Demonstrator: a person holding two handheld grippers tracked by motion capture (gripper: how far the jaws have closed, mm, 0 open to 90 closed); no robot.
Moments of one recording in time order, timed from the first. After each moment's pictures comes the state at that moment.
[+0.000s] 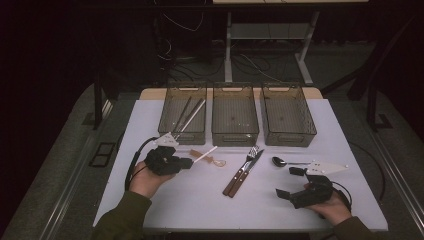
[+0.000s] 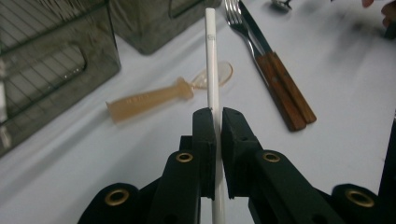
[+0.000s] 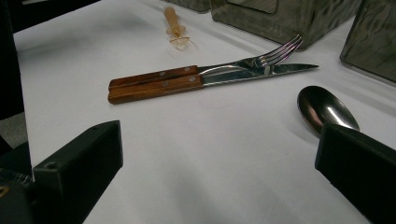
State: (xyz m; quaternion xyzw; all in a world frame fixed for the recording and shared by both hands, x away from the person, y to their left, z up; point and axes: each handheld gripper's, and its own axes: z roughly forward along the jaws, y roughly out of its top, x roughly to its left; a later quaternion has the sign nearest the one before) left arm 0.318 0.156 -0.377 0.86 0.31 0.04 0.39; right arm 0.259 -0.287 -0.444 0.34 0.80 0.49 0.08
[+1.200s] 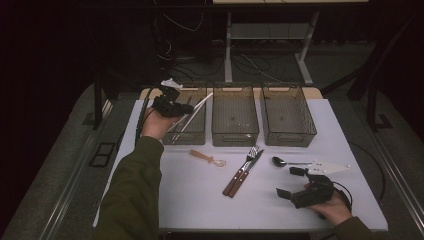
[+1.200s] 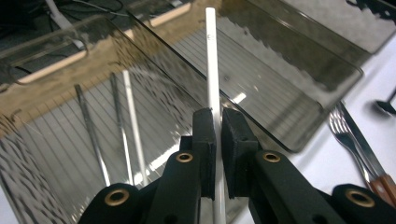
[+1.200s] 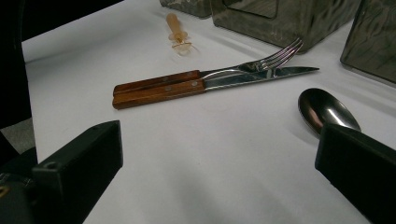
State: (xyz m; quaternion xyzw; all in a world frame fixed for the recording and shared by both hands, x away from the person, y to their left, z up) left arm 0.457 0.150 -0.326 0.84 0.36 0.12 0.39; right arm 0.258 -0.289 -0.443 0.35 0.79 0.50 0.07
